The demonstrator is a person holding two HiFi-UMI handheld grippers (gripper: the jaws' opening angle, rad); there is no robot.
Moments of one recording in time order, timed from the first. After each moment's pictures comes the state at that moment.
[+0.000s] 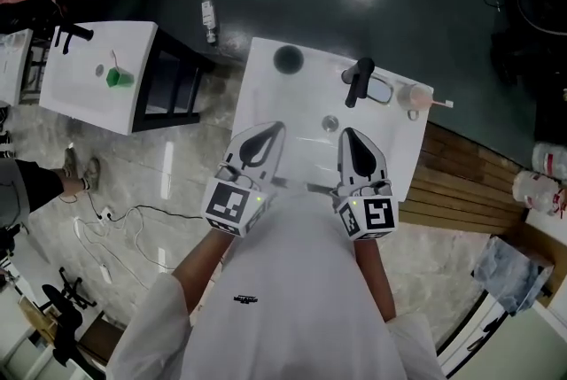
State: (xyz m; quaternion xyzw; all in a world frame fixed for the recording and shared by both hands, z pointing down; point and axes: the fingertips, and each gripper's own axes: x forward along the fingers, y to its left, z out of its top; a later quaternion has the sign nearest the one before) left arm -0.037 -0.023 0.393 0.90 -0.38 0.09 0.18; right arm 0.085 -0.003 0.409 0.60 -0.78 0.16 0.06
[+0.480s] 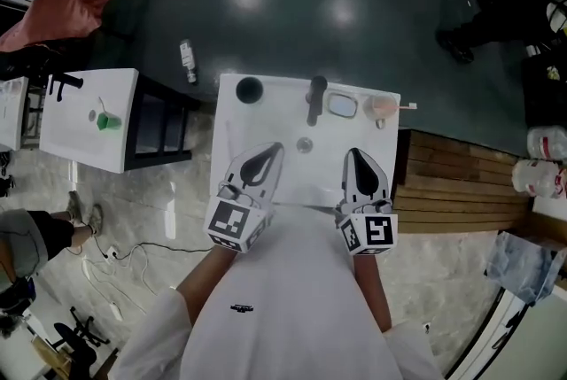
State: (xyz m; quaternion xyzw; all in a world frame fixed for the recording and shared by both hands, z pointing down) left arm 0.043 -0.012 0.369 0.92 -0.34 0.08 0.16; right arm 0.184 0.026 0.382 0.67 -0.74 0.13 0.03
